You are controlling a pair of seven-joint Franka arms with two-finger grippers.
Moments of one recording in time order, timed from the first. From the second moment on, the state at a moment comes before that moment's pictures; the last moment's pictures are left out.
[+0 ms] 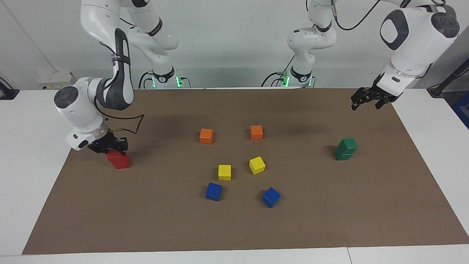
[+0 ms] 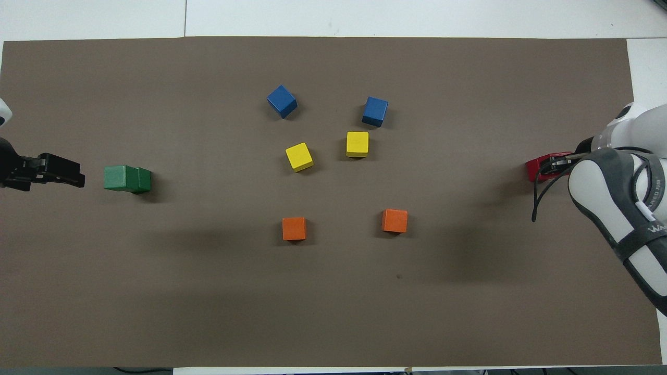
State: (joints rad) left arm 0.03 -0.01 -0.01 -1.73 -0.02 1.62 0.05; right arm -0.15 0.21 -0.02 -2.01 0.02 2.21 -0.25
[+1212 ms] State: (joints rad) left arm -0.03 0.01 -0.02 -1.65 0.01 1.58 0.06; right arm -0.11 0.13 0.02 -1.76 0.02 1.91 -0.21
